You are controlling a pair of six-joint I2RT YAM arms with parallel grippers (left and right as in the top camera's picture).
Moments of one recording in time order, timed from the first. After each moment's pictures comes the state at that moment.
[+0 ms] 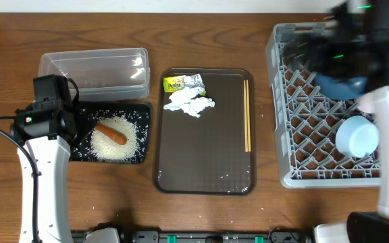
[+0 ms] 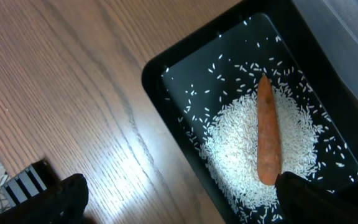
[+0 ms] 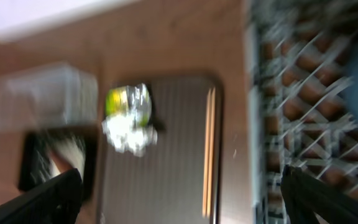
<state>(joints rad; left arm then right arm) 0.22 1.29 1.18 -1.19 -0.32 -0.70 0.08 1.61 1.85 -1.20 -0.33 0.27</state>
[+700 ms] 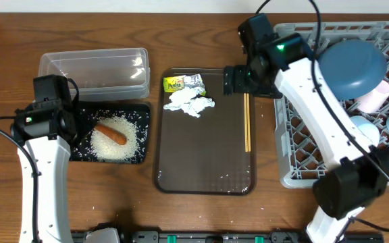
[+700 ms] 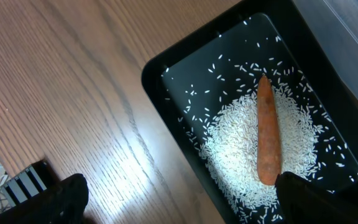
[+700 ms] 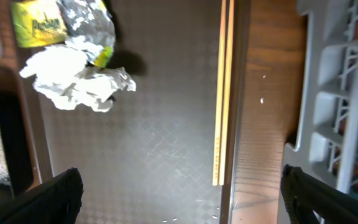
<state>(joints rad) 0.22 1.29 1.18 -1.19 -0.32 -0.70 0.43 1.91 1.85 -1.27 -0.05 0.50</state>
